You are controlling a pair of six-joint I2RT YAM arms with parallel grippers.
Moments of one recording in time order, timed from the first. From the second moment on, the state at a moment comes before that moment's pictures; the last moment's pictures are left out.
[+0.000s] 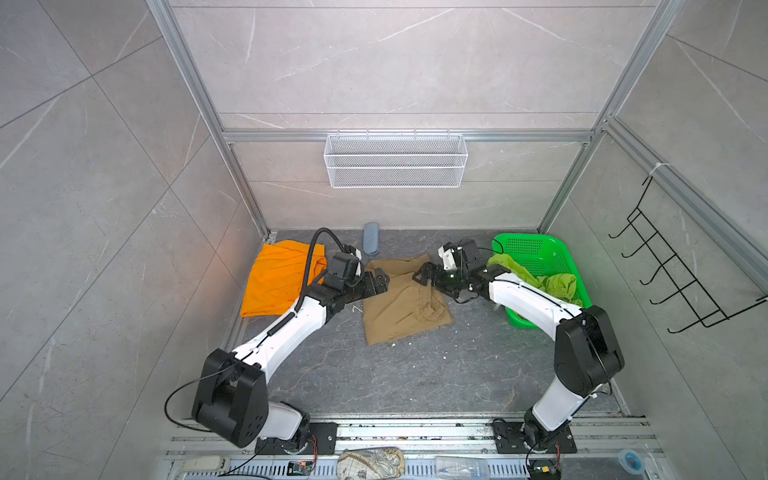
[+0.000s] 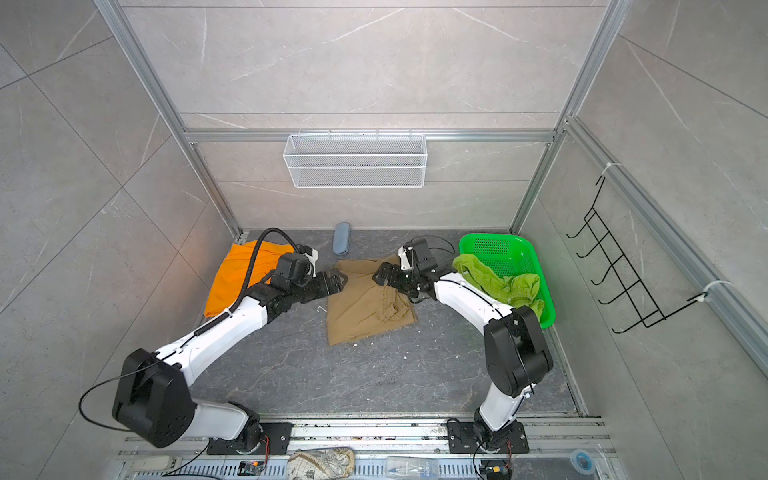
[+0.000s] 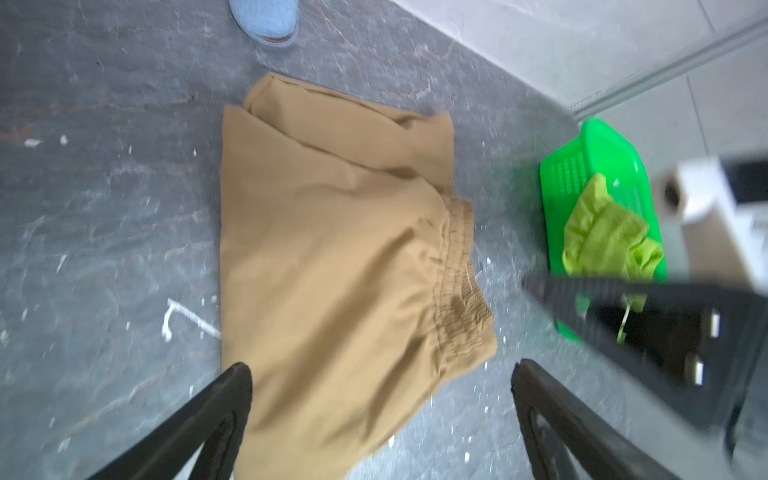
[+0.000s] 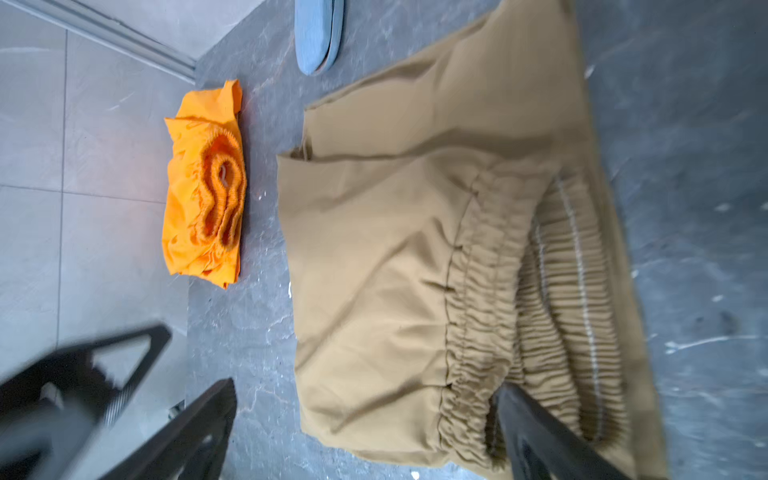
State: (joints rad) left arm -0.42 1.48 1.07 -0.30 0.19 -0.66; right arm 0.46 1.71 1.20 -0.29 -0.38 0.69
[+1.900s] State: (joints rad) left arm -0.32 1.86 1.20 -0.49 0.36 -0.43; right arm 0.48 1.37 1.00 -0.42 -0.19 0.53
